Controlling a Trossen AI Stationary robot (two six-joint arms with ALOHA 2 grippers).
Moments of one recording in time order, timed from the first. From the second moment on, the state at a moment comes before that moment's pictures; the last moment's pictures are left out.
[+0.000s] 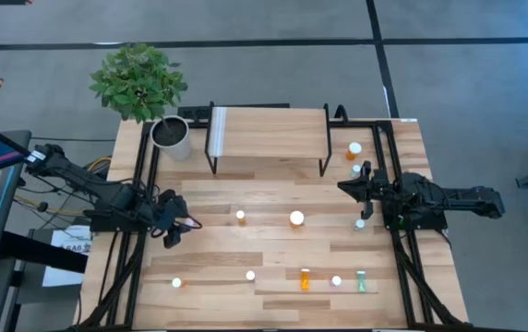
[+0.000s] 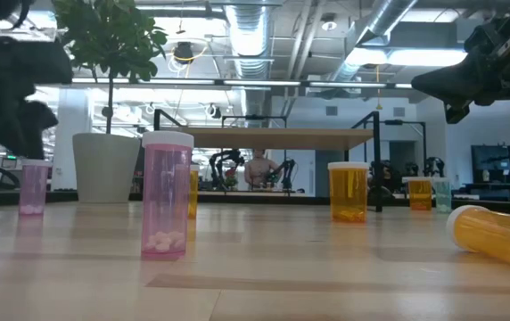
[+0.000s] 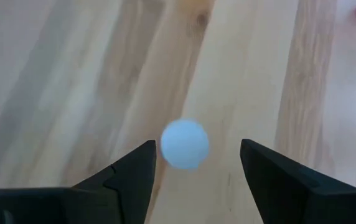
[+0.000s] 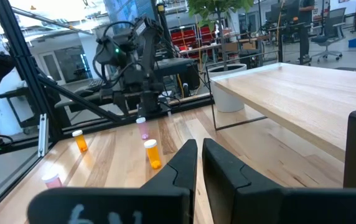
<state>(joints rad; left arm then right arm) -0.42 0.73 0.39 -0.68 -0.20 -0.70 -0.04 0.00 0.01 0.04 0.13 0.20</state>
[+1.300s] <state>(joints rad) -0.37 0.73 0.51 -0.61 -0.41 -0.57 -0.04 0.00 0.01 0.04 0.13 0.20</state>
